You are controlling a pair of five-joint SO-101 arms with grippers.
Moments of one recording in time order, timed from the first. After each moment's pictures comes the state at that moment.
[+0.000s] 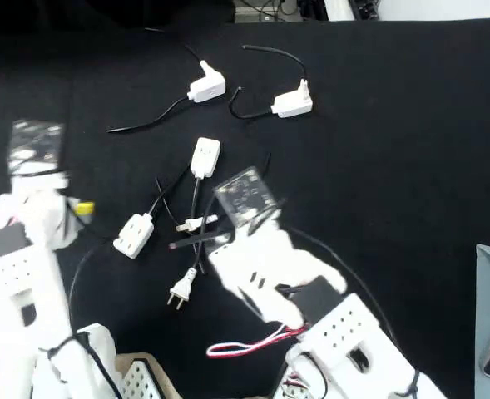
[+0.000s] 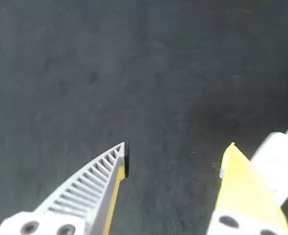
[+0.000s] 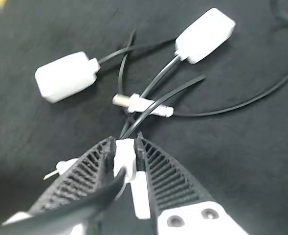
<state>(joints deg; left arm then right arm) -31.4 -48.9 54.0 54.3 -22.7 -38.4 -64.0 70.9 47.9 -3.1</state>
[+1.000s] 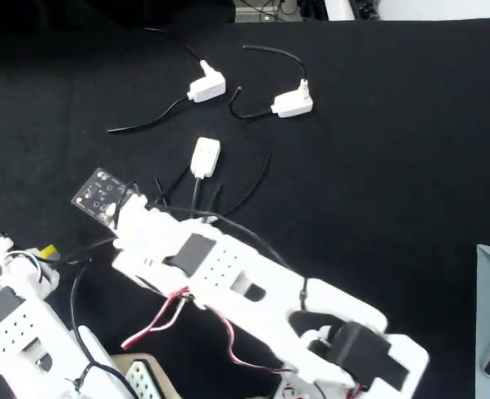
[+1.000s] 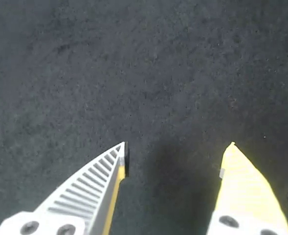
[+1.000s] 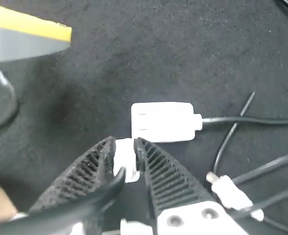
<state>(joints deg) -49.9 -64.0 76.3 52.5 -2.9 -56.8 -12.4 37.2 36.6 2.6</state>
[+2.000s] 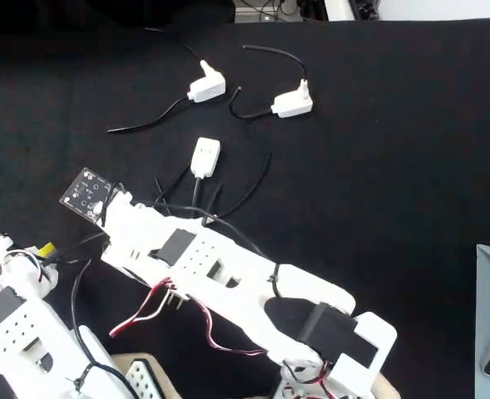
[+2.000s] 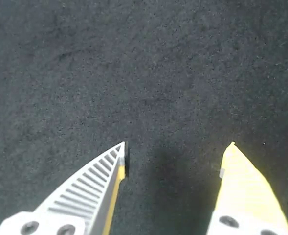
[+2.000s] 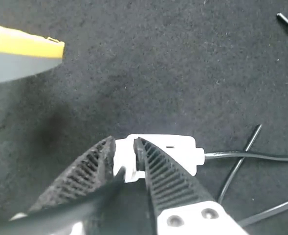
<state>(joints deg) -49.8 -64.1 76.5 51.4 -2.9 -56.7 -0.7 33.0 26.6 5.6</state>
